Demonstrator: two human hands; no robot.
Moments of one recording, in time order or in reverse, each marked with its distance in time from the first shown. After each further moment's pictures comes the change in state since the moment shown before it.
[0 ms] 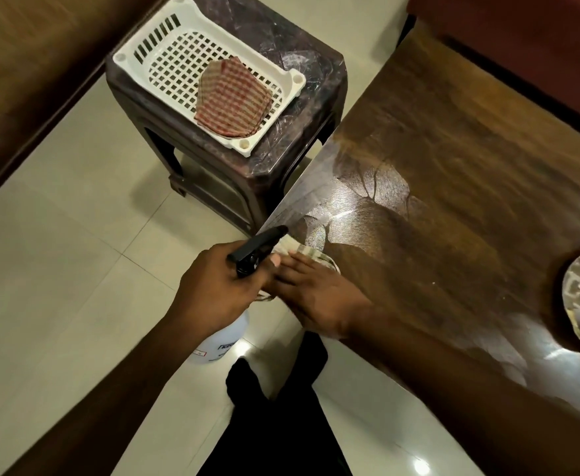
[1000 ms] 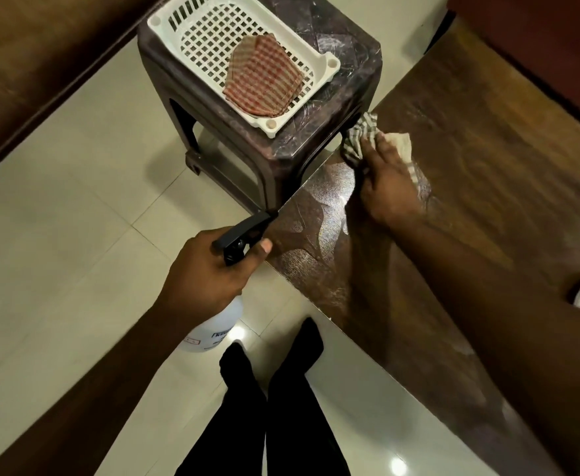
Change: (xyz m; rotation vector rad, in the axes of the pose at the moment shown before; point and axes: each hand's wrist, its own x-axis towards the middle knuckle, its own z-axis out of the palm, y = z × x) left_hand -0.022 -0.016 -0.013 -0.083 0.127 -0.068; right_hand 0.037 0.119 -0.063 0.122 0.343 0.775
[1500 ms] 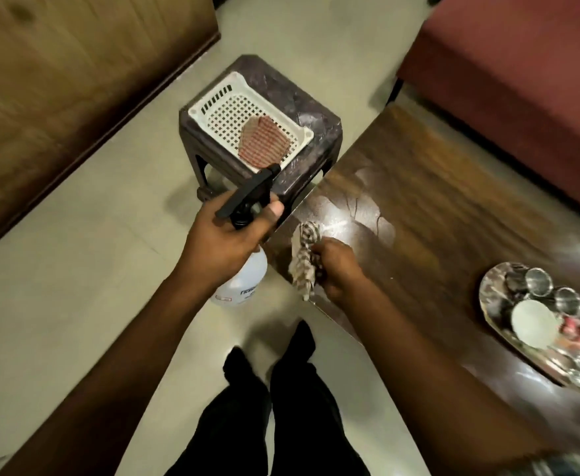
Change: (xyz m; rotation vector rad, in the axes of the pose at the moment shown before) left_hand -0.069 0.153 -0.090 -0.332 0.057 0.140; right_hand -0.153 -0.139 -0.097 1.297 -0.259 0.882
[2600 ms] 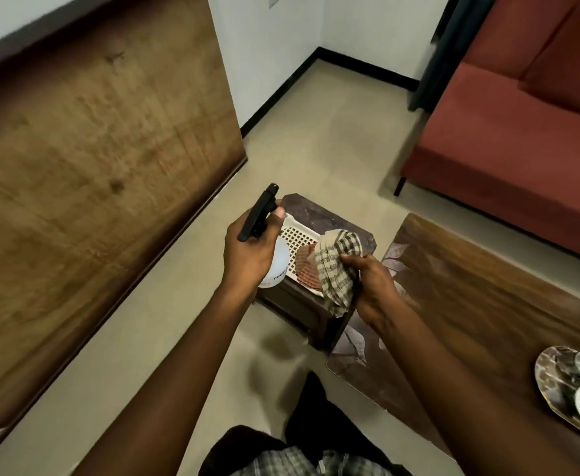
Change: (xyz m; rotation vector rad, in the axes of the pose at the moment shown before) left_hand 0.179 0.138 -0.131 -0.072 0.109 0.139; right_hand -0.060 -0.197 0.142 0.379 -0.074 -0.234
